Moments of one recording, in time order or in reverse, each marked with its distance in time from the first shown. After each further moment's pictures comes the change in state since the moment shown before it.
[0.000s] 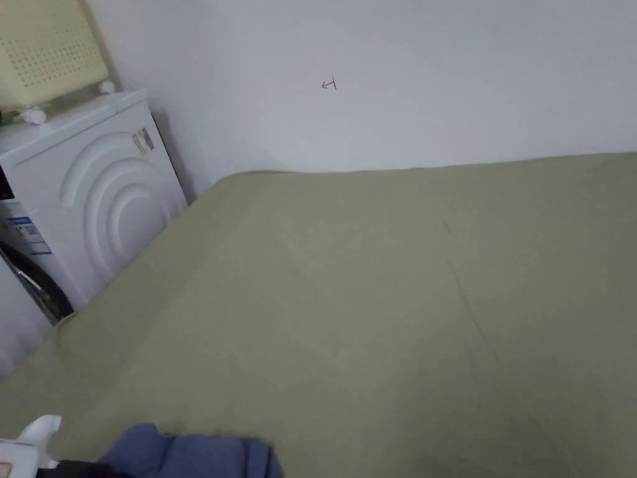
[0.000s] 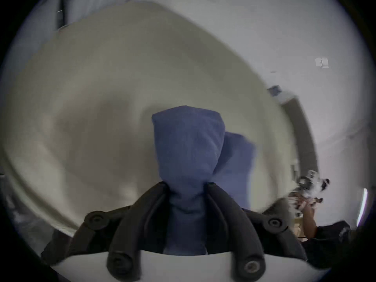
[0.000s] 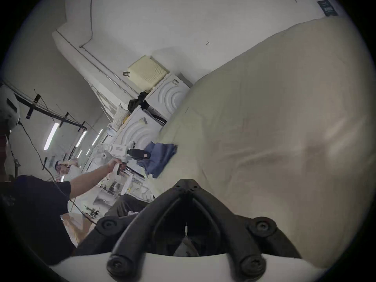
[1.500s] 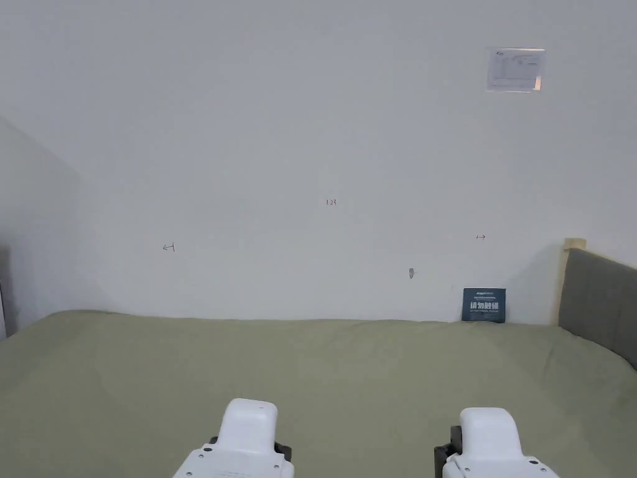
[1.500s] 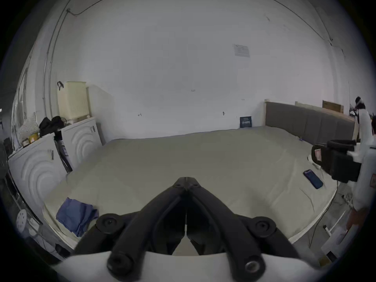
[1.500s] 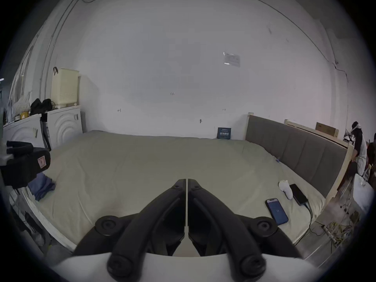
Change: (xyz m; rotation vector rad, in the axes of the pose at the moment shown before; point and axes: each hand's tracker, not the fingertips) left arm 0.579 -0.279 0.003 0.898 0.197 -0.544; right arm -0.150 0.000 0.173 0.571 -1.060 0.479
